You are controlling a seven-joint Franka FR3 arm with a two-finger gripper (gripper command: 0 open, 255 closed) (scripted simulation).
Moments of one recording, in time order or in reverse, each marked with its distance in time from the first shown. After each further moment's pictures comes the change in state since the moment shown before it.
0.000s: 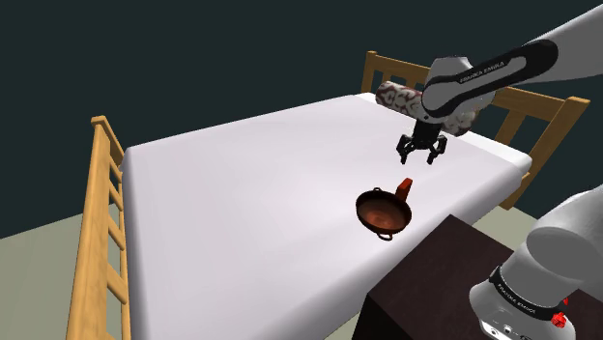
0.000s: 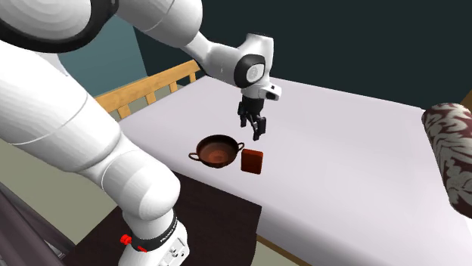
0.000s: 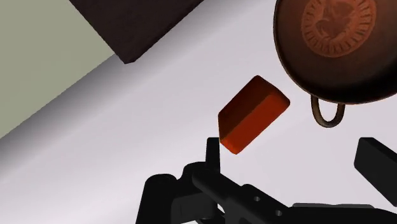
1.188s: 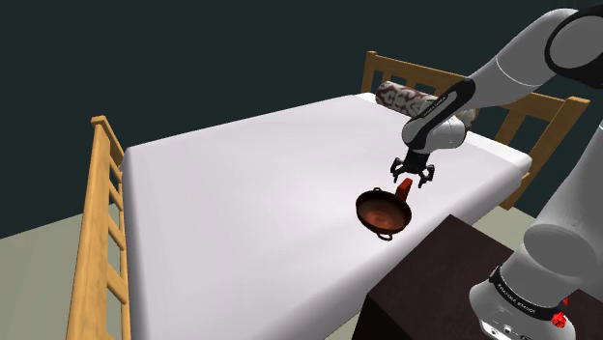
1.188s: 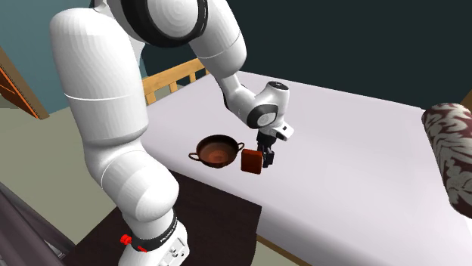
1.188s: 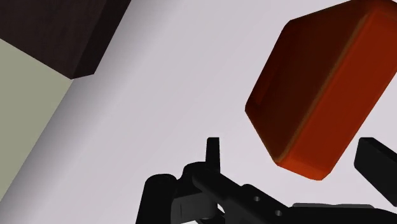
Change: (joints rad) arm -0.049 0.436 -0.043 0.045 0.190 0.382 0.075
